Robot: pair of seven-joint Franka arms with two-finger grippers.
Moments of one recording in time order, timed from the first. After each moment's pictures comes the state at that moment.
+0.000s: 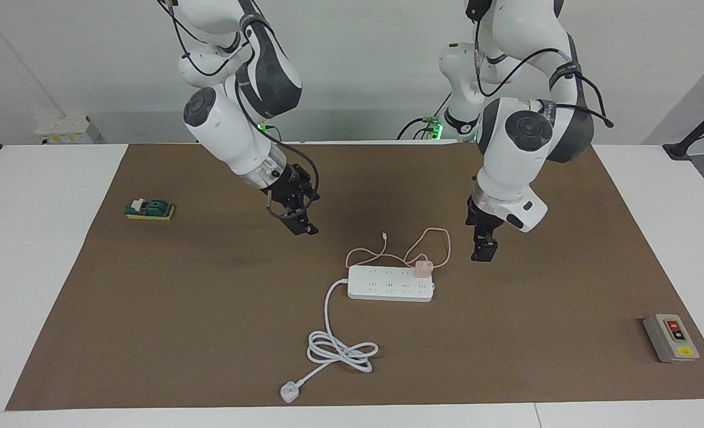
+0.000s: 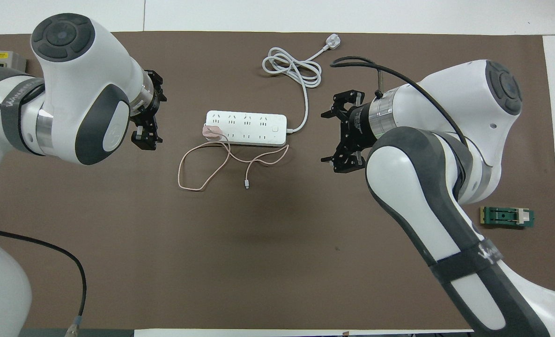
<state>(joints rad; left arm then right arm) -0.33 0.33 -0.02 -1.54 0.03 1.87 -1.81 0.50 0.21 -0.19 -1.79 0.61 2.12 1.64</state>
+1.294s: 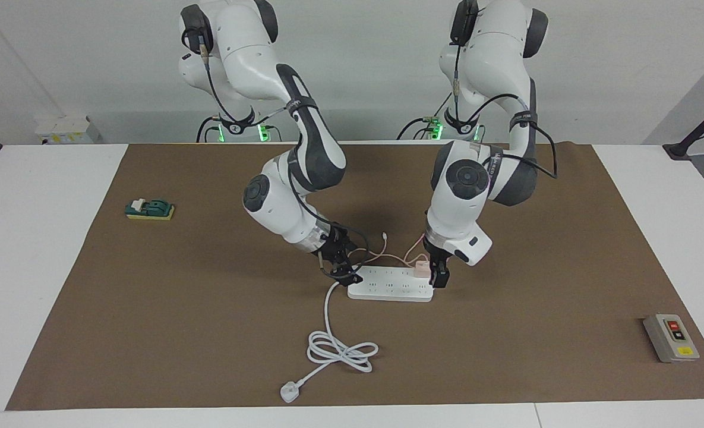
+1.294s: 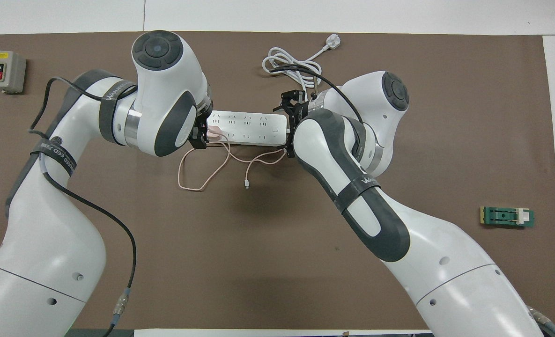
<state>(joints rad) -0.43 0.52 -0.02 -1.48 0.01 1.98 -1.90 0.57 0.58 -0.17 -1.59 0.84 2.28 1.37</state>
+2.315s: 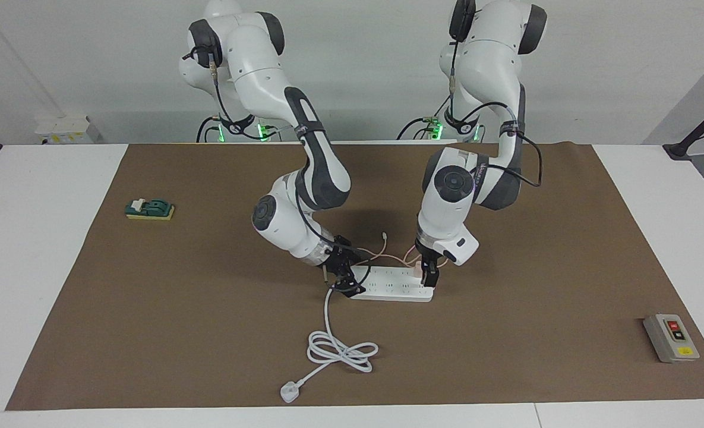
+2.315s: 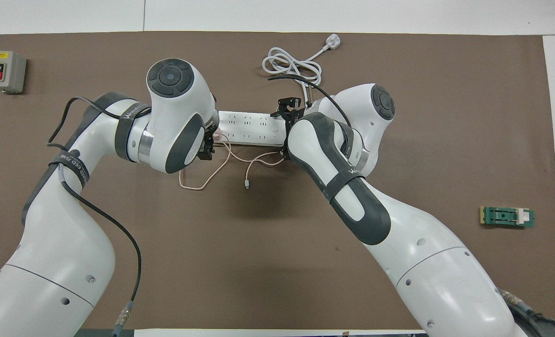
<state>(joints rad) -0.44 0.49 -0.02 -1.61 0.01 2.09 -1.90 0.57 0.66 -0.17 -1.58 0.94 2.33 1.27</state>
